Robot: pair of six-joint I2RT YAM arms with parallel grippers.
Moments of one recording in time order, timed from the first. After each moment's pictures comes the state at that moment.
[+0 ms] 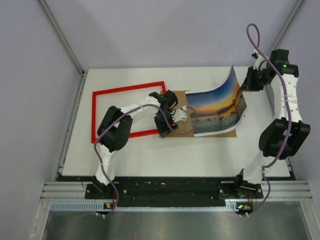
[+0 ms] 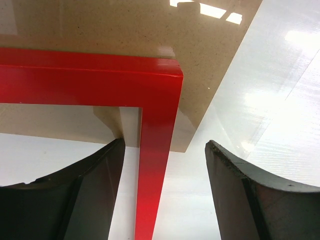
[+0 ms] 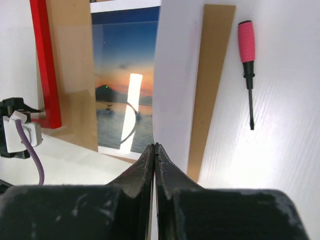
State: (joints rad) left arm -0.67 2.10 1.63 -0.95 0.22 0.58; right arm -0.23 1.75 1.77 -1.04 -0.50 -0.12
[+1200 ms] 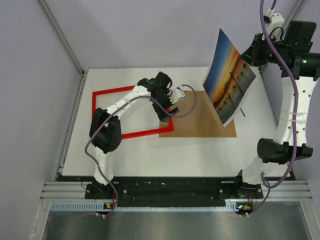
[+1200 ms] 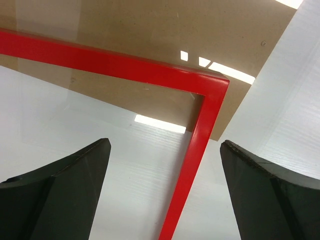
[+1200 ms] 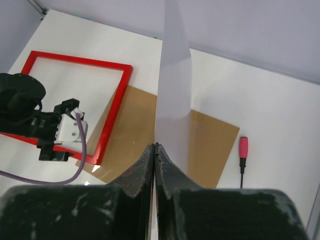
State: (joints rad) left arm -0.59 2.02 1.80 -0.97 0.25 0.55; right arm -0.11 1.67 2.34 -1.14 -0.56 -0.10
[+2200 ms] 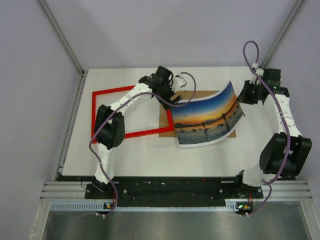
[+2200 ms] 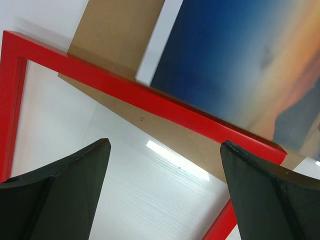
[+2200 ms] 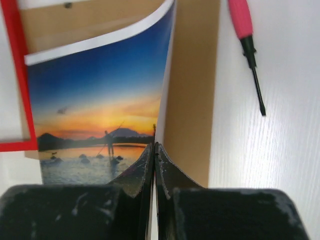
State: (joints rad) left arm -0.56 2.10 1.89 -0.74 0.14 0.43; right arm -0.19 1.52 1.40 -0.71 -0.41 0.05
